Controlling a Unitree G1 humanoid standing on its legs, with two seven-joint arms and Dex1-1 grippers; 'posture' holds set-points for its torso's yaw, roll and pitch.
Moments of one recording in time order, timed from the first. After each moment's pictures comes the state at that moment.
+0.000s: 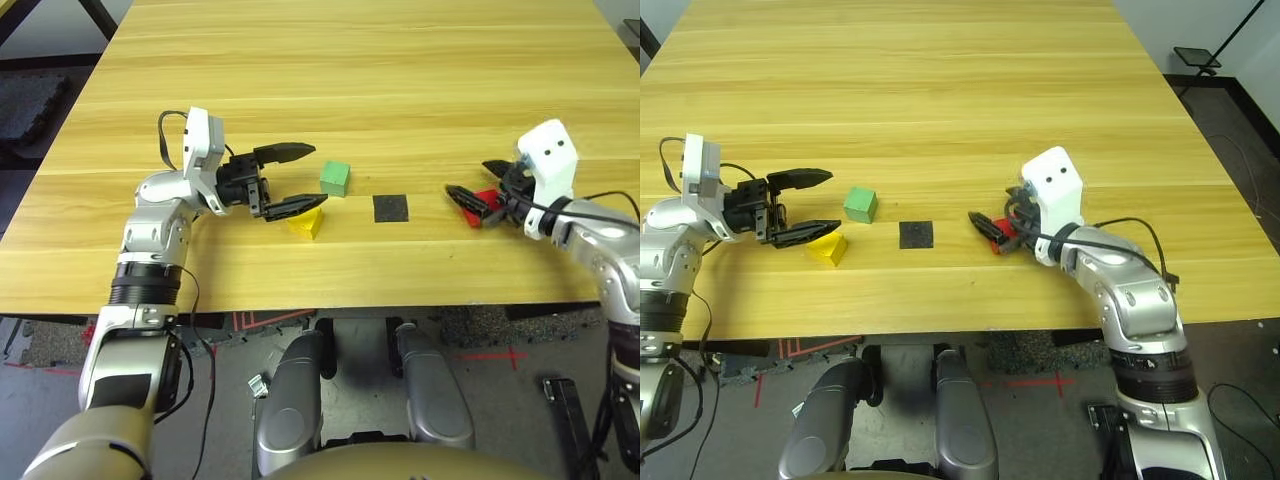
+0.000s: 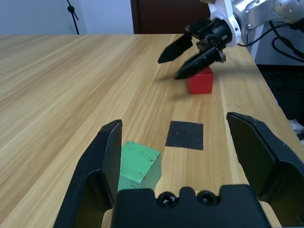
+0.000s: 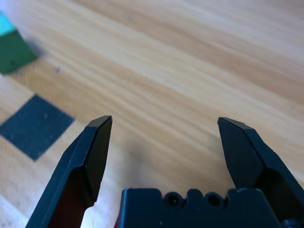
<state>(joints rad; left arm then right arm) -0.62 0.55 0.06 0.32 -0.48 0.06 -1.36 -0.43 -0.62 -0.09 -0.24 0.40 0.77 0.53</state>
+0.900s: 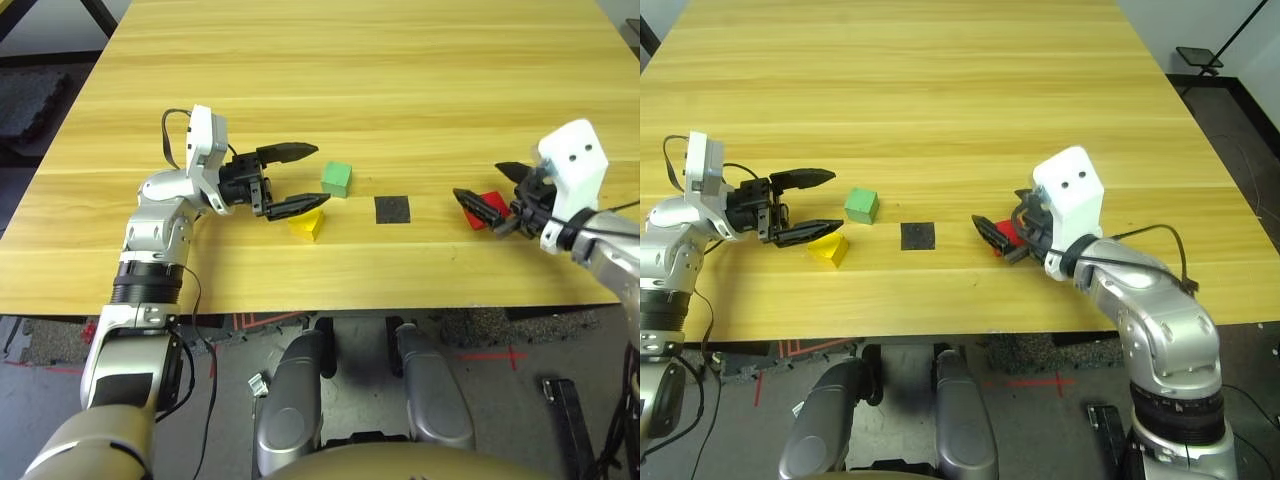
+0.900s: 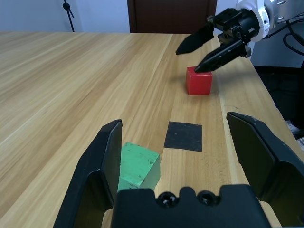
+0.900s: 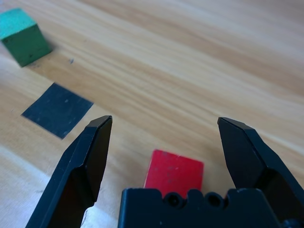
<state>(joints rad) -0.63 0.55 0.06 0.32 -0.48 0.09 -1.36 -0.22 -0.61 -0.17 -0.60 0.42 0.88 0.38</state>
